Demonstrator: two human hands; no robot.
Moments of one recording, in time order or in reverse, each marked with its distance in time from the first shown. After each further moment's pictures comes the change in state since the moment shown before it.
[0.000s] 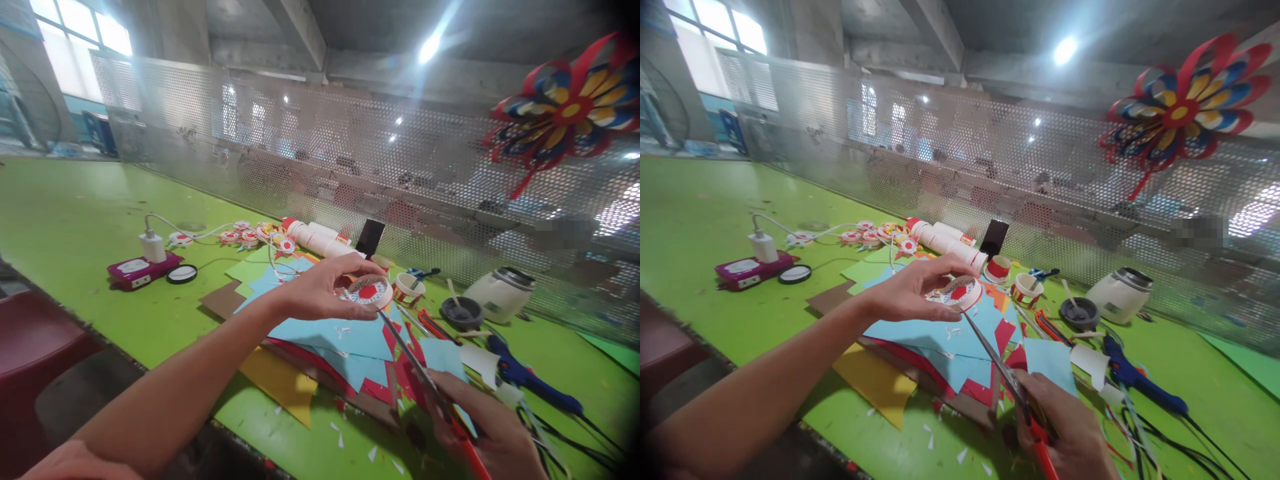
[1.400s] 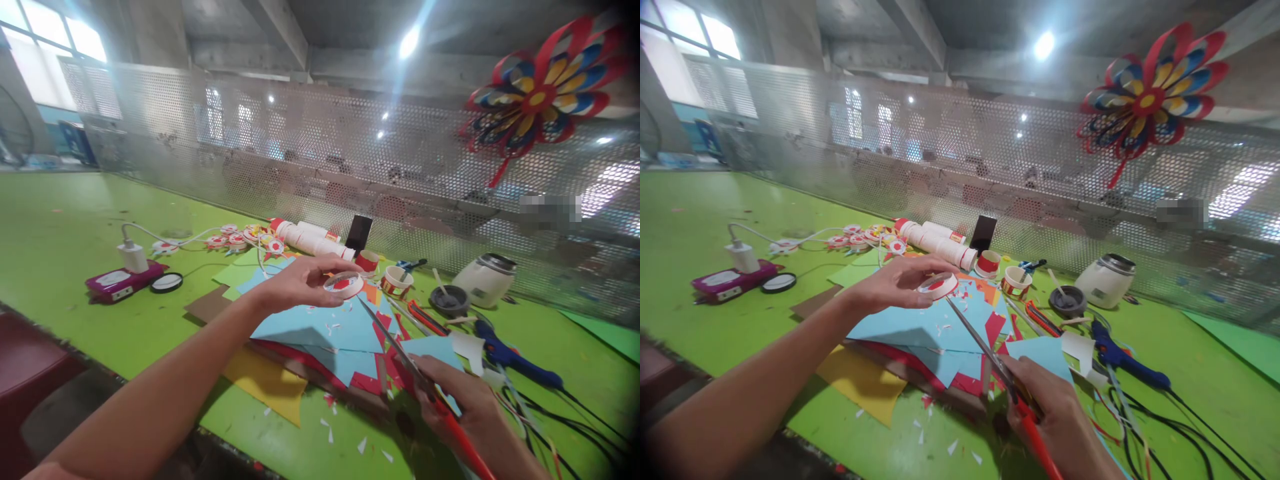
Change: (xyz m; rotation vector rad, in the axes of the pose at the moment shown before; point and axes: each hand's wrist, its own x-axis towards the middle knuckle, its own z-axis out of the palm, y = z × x) left_hand 0.001 -0.018 -0.007 -0.293 -0.044 -0.074; right_hand 0.007 0.008 -0.002 -0.046 -0.094 -0.248
